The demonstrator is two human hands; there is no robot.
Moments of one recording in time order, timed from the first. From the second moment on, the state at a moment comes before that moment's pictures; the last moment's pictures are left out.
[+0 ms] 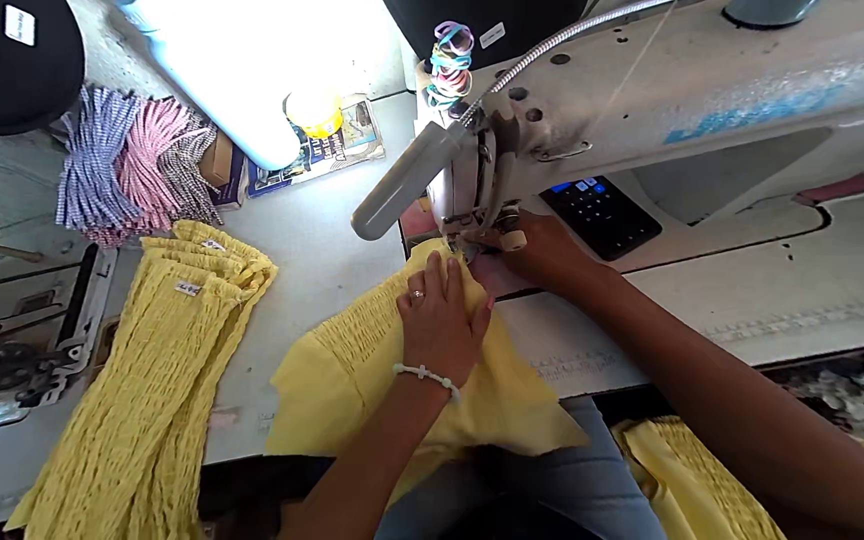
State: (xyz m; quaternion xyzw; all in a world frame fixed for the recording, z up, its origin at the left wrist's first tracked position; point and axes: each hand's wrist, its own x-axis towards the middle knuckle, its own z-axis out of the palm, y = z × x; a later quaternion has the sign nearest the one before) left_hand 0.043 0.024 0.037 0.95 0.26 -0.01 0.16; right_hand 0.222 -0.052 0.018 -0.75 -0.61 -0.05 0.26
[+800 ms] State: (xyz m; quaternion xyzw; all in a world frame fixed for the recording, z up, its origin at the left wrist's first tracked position) left_hand -0.022 -0.016 0.023 0.93 0.19 0.19 0.26; right_hand 0.044 -0.207 -0.034 -0.72 -0.47 0.11 0.50
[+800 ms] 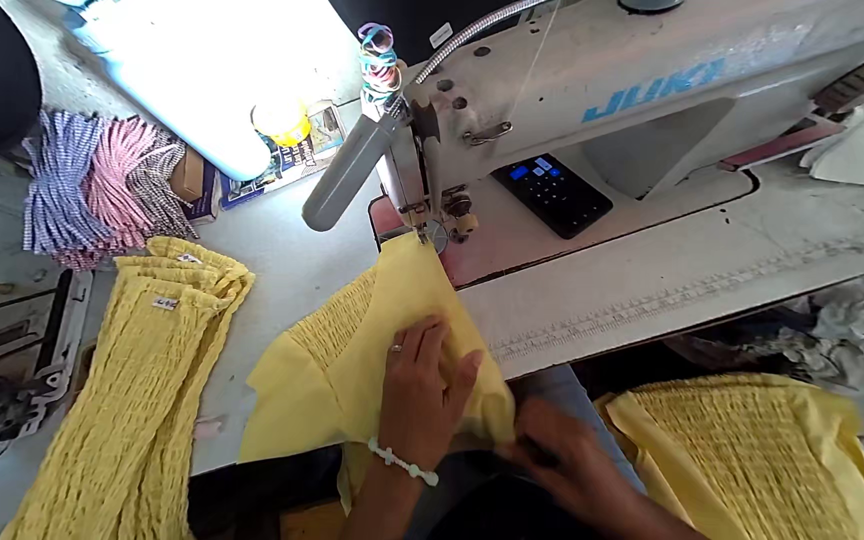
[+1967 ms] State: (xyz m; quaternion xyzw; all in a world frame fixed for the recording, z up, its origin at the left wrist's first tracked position) left_hand -0.184 -0.033 0.057 0.82 0.18 0.16 0.52; right_hand 0.005 -0.148 0.048 -0.50 -0.57 0.26 0.59
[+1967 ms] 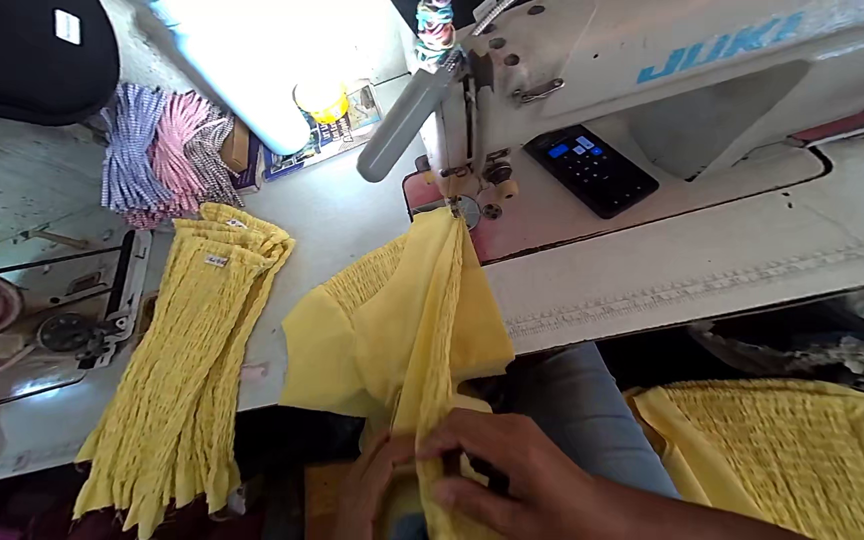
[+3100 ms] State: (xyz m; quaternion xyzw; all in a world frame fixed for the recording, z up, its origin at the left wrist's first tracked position) left_hand -0.227 0.046 0.063 0.81 0.15 0.26 0.50; right_hand -0.006 -0.033 0.104 -0.40 -0.68 0.17 0.59
